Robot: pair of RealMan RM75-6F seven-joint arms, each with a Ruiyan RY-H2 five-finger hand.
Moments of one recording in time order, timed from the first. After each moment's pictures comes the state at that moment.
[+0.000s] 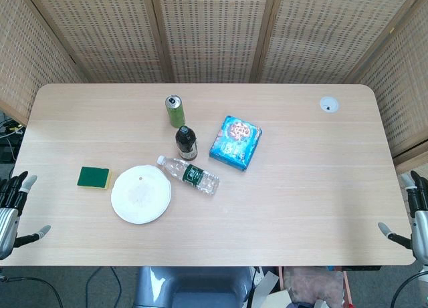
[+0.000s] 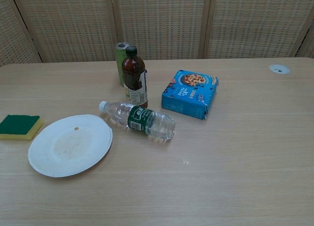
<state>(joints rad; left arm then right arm) -0.05 -1.07 -0.01 -1.72 1.55 1.54 0.10 0.01 -1.07 0.12 -1.68 -1.47 1.61 -0.04</state>
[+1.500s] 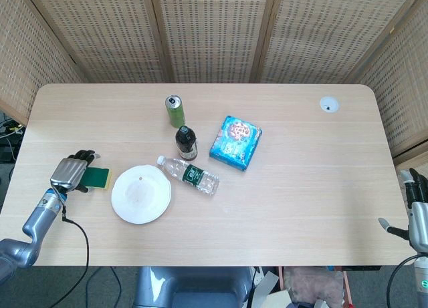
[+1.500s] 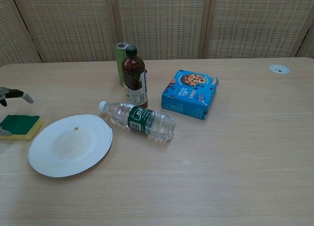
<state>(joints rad) -0.56 -1.61 -0.05 -0.70 1.46 0.82 -0.26 0.05 -1.10 0.15 -1.64 -1.34 1.48 -0.08</state>
